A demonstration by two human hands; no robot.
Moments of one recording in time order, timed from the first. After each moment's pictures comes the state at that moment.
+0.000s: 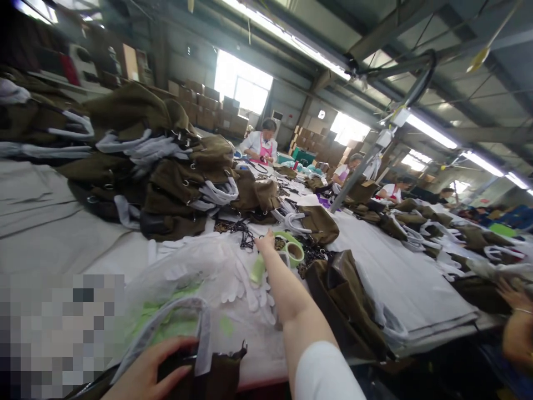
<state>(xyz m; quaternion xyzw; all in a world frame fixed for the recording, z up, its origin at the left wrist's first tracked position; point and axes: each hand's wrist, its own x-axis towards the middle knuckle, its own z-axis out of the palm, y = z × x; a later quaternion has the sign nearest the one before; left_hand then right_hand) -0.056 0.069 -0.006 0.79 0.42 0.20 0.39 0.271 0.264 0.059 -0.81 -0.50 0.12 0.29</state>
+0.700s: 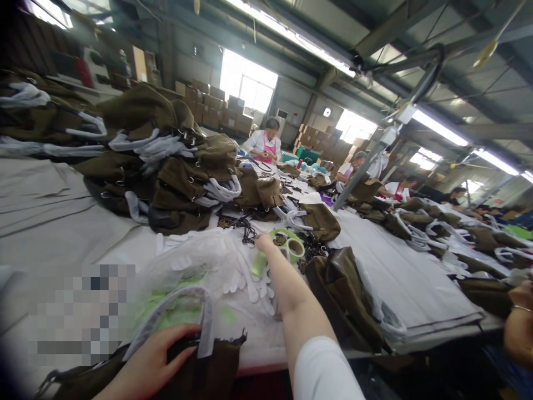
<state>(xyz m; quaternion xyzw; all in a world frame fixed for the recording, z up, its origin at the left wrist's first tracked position) -0.049 0.059 0.004 0.80 0.43 0.20 0.36 0.278 0.264 0.049 -0.78 -0.56 0.20 0.18</state>
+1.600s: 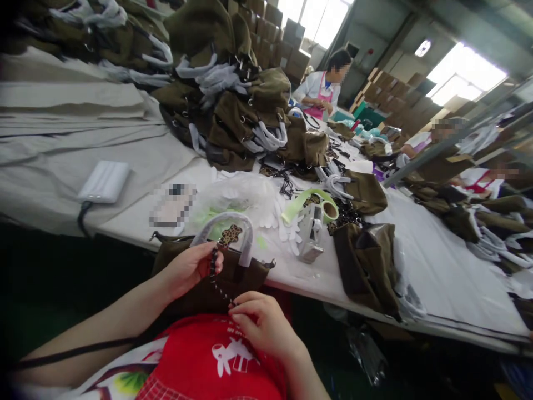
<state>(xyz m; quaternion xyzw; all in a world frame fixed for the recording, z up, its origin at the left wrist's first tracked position) -0.047 -0.003 0.061 0.27 0.37 0.40 0.80 0.165 -0.096 0.085 -0.46 -0.72 0.46 0.26</state>
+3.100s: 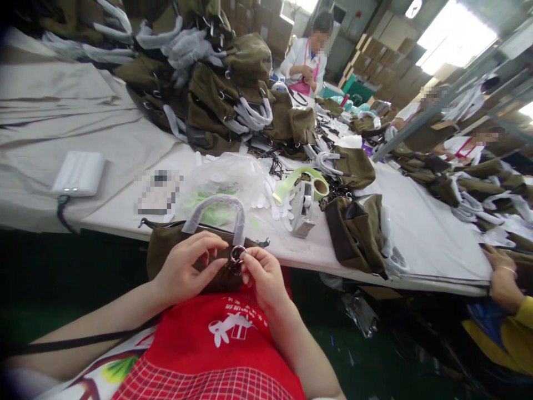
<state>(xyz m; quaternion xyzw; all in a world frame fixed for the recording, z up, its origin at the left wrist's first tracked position) -0.041 -0.044 0.096 0.79 0.37 0.37 0.32 0.142 -0.089 0.083 -0.47 -0.30 0.63 0.54</state>
